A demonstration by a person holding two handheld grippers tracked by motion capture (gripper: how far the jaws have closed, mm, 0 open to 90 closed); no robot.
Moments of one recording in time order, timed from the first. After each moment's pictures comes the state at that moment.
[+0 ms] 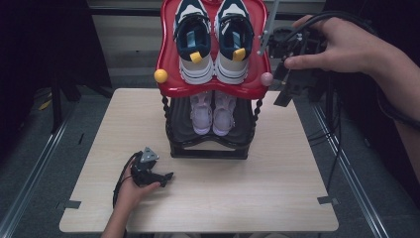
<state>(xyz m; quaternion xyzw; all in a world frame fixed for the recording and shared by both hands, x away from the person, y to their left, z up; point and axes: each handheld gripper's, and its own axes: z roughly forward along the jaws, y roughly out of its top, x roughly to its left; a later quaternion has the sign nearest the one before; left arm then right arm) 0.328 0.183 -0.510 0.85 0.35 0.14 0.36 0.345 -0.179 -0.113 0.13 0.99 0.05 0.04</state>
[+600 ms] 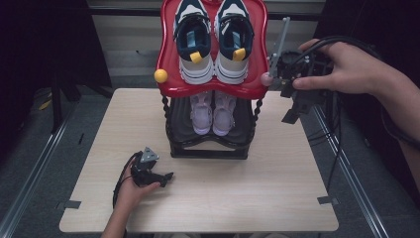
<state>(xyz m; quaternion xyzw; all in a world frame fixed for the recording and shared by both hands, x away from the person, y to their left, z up) 0.328 0.183 -0.510 0.85 0.35 0.14 0.36 0.332 -0.199 -0.146 0.14 0.99 0.04 0.02</state>
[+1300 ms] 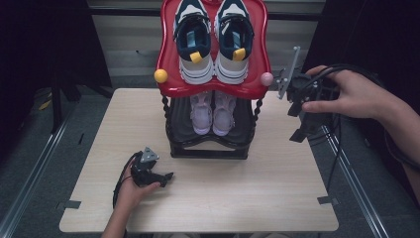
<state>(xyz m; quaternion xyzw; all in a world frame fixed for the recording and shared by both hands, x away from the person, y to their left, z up) 0.329 0.183 -0.510 0.85 0.35 0.14 0.36 0.318 -0.226 -0.188 0.15 0.99 0.05 0.00</state>
